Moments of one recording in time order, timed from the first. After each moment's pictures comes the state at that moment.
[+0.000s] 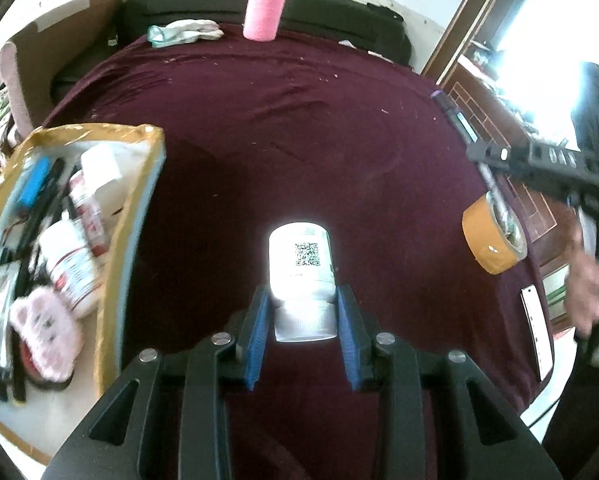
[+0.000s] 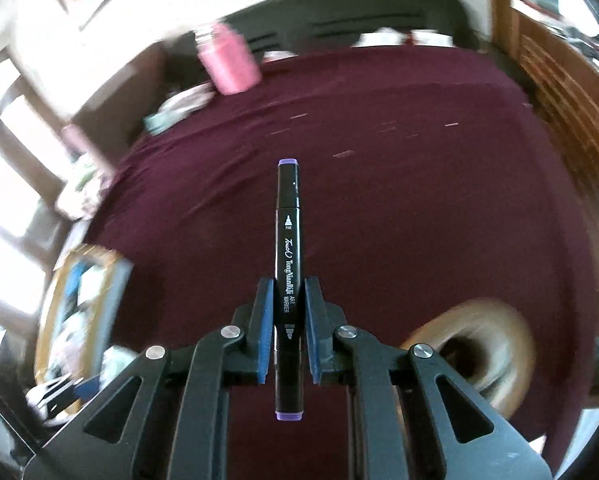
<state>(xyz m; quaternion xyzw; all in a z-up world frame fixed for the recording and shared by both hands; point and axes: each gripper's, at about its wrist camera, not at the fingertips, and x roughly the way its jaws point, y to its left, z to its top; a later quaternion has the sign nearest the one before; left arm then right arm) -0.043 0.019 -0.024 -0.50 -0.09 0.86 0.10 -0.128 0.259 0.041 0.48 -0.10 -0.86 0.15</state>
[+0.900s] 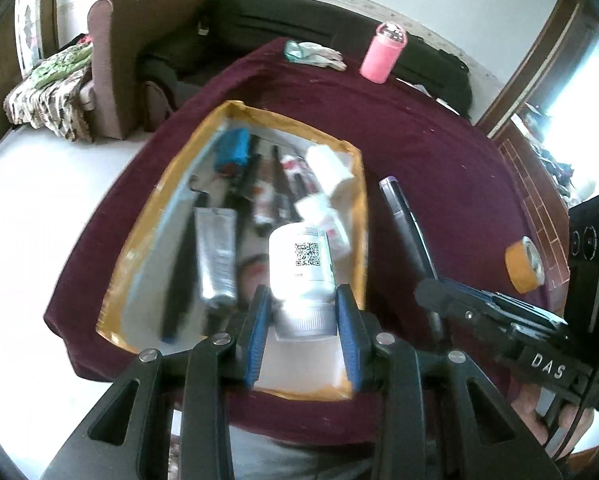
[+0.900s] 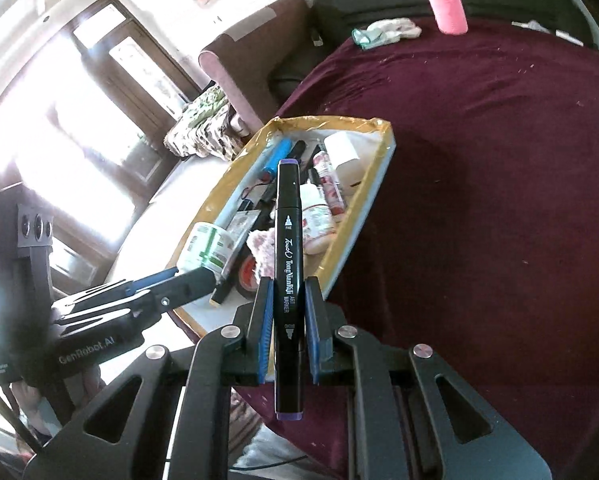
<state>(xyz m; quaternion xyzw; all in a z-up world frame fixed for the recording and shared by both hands) 0.034 -0.159 0.007 -0.48 -0.15 0.86 0.01 0.001 0.031 0.015 0.48 -0.10 -0.80 0.34</state>
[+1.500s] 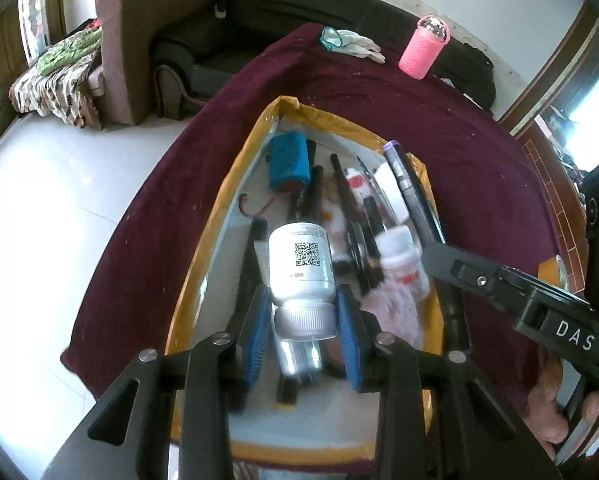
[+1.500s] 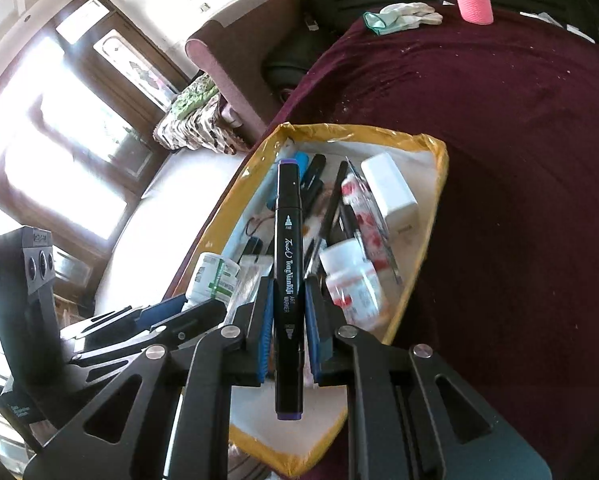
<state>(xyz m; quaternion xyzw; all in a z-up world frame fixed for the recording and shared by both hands) -0.016 -0.215 -0.022 -0.51 -0.15 0.85 -0.01 -0.058 -0.040 0.007 0.51 -0.10 -0.79 0.32</state>
